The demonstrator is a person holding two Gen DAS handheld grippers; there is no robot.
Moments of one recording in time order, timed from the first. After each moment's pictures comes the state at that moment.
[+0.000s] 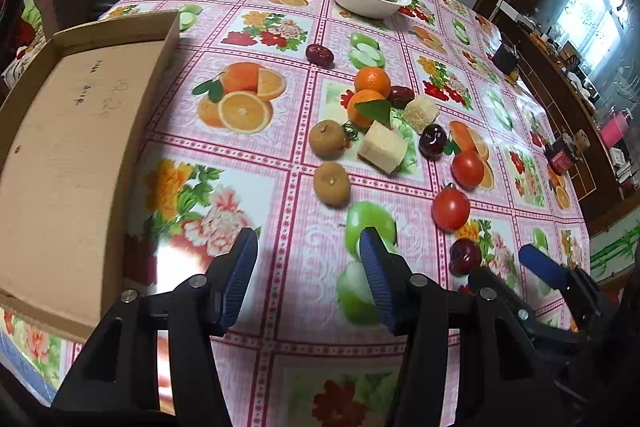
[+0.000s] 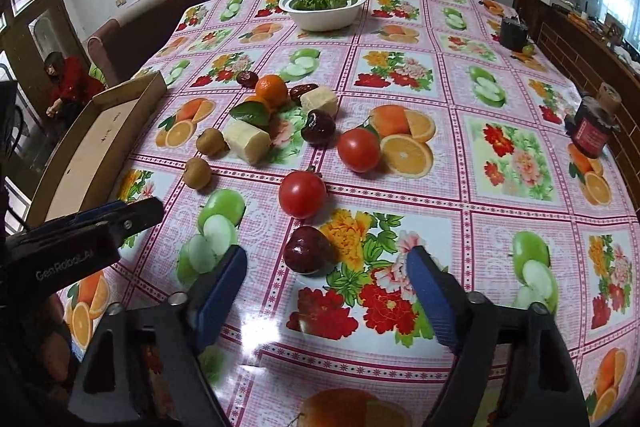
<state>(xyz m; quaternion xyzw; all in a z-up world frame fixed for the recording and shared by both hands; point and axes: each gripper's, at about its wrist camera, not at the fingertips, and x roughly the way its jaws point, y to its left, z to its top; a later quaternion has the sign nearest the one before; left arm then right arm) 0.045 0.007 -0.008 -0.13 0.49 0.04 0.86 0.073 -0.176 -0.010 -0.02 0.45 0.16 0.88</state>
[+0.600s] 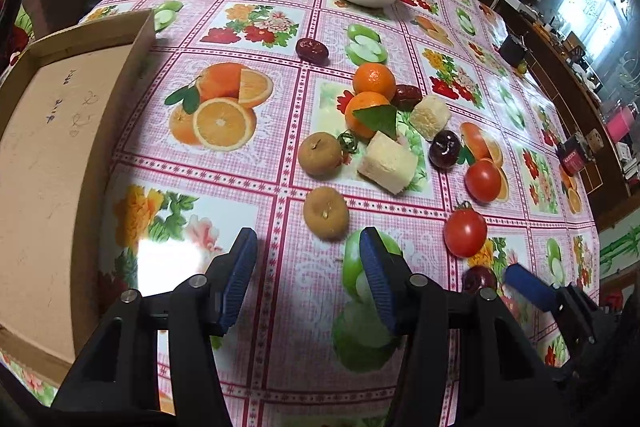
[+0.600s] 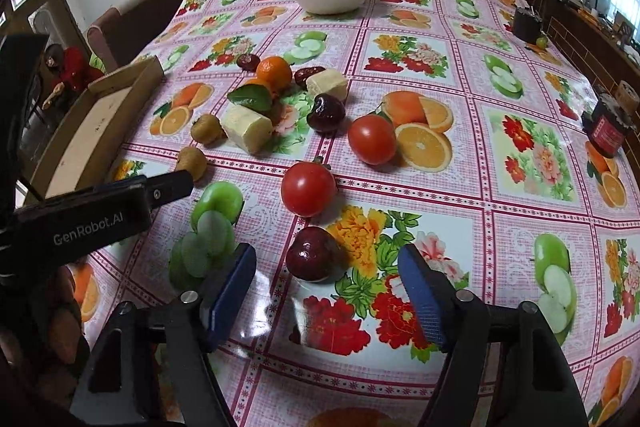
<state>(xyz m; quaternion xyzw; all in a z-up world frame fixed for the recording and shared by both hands) 0.077 0.002 -0.025 -0.11 0.50 0.04 0.86 0.087 -0.163 -0.028 -0.04 0.48 0.16 0.86</state>
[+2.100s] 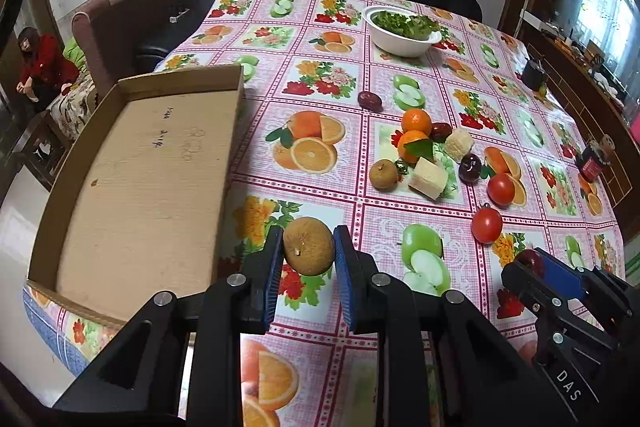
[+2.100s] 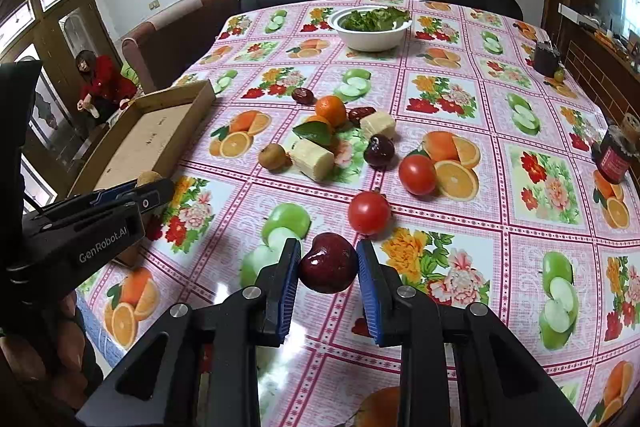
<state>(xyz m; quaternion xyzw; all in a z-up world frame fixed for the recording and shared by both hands) 0.016 0.023 0.026 -0.07 0.44 0.12 0.89 0.055 -0.148 0.013 -0.02 0.43 0.22 0.87</state>
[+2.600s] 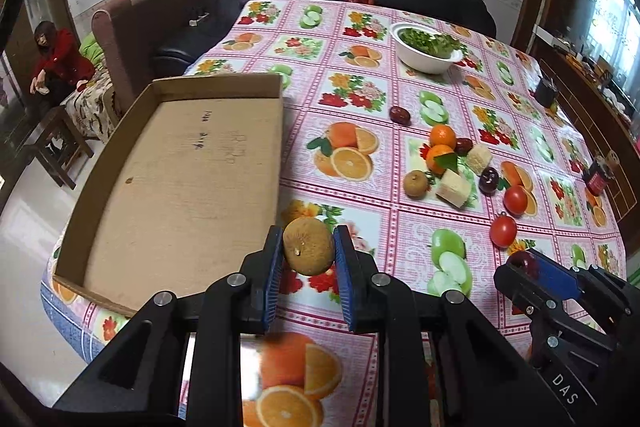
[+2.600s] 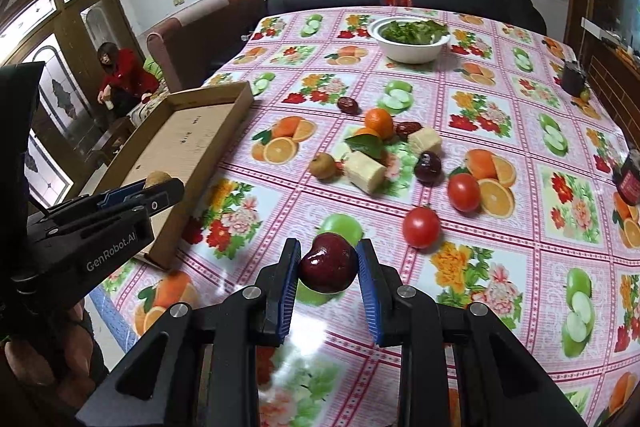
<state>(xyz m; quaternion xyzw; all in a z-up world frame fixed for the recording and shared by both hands) -0.003 0.053 0.037 -0.07 0.42 0.15 0.89 0.046 -0.114 0.025 -0.03 0.42 0.26 0.87</state>
